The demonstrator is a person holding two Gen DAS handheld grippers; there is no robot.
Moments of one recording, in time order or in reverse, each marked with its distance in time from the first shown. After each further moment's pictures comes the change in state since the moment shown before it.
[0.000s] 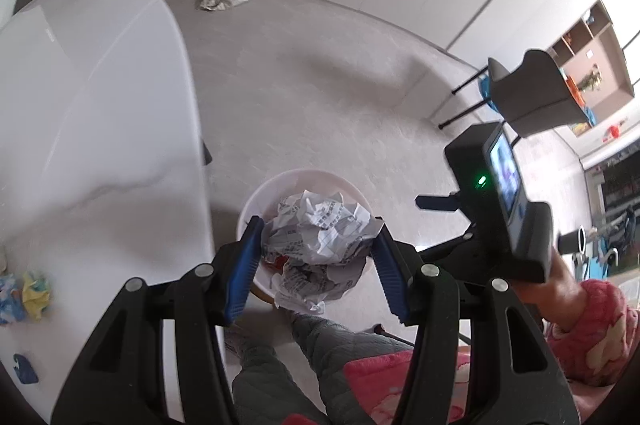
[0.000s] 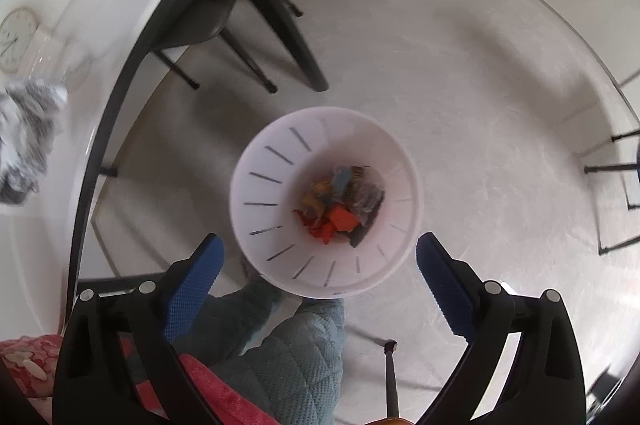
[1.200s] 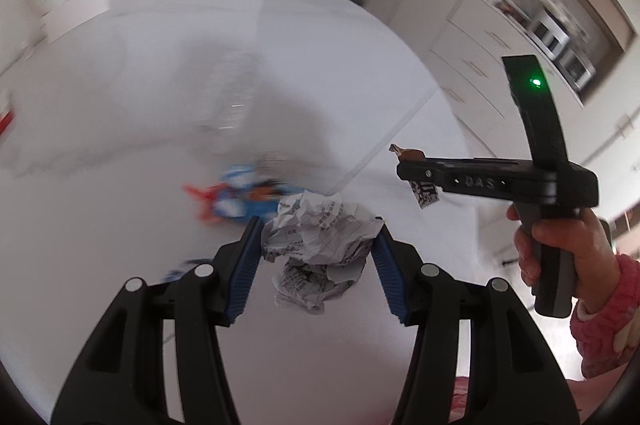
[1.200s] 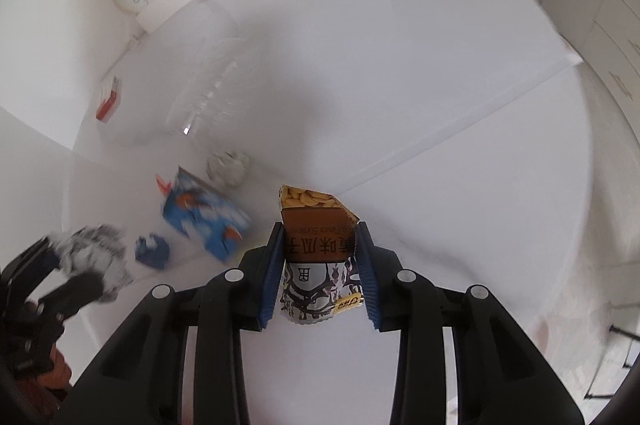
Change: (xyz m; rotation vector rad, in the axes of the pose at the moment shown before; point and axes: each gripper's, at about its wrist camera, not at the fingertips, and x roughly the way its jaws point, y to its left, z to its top) left arm -0.176 0.230 -0.153 -0.494 -0.327 0.234; right arm -0.032 0.320 0.119 -0.401 -0.089 0.224
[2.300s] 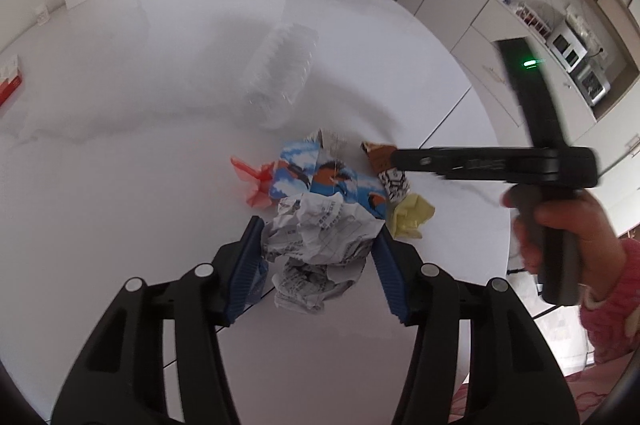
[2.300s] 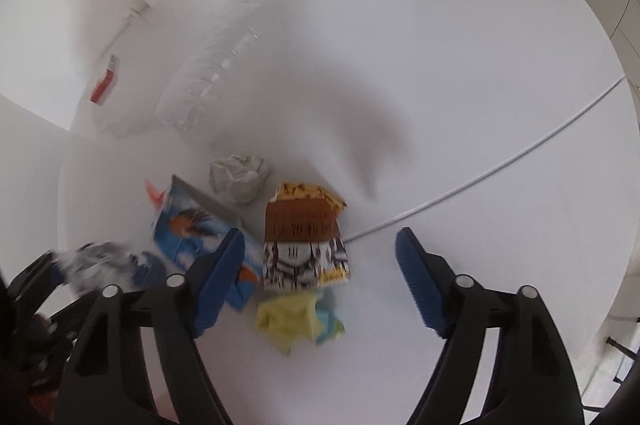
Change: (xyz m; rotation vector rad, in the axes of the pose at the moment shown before) left arm 0.019 0.063 -0.013 -0.092 0.006 0.038; right arm 0.072 0.045 0.039 -0.057 0.105 0.011
